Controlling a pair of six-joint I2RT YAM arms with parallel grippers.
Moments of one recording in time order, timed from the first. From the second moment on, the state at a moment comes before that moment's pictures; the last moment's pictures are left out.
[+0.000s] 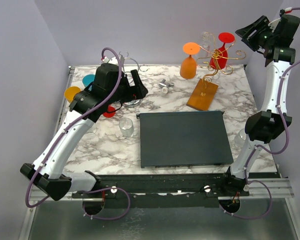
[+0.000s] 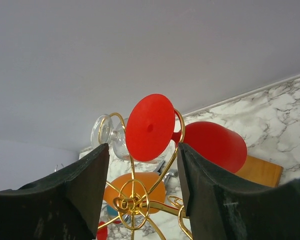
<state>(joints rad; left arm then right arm) -0.55 1.28 1.57 -0.80 -0.03 -0.61 -0.26 2.04 2.40 -0.59 -0.46 0.64</state>
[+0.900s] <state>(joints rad) -0.58 1.30 1.56 -0.76 -0.03 -0.63 -0.24 2.03 2.27 -0.53 -0.45 0.72</state>
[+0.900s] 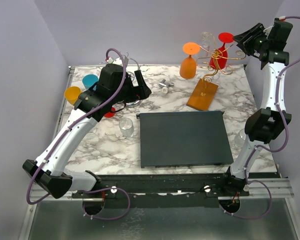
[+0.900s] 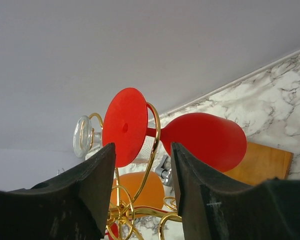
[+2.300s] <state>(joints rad) -0.58 1.30 1.55 -0.74 -0.03 -0.63 -0.16 1.94 2.14 -0.50 -0.37 0.81</state>
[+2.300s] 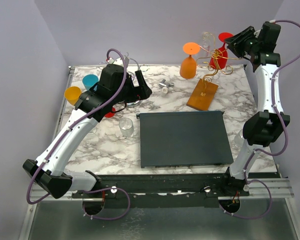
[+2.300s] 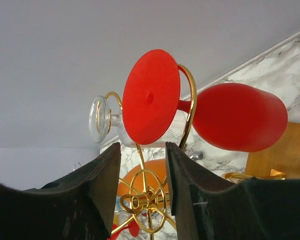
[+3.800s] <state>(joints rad) -0.58 1.30 1.54 -0.74 -0.03 -0.63 -0.16 1.97 2.11 -0.40 -0.26 1.03</state>
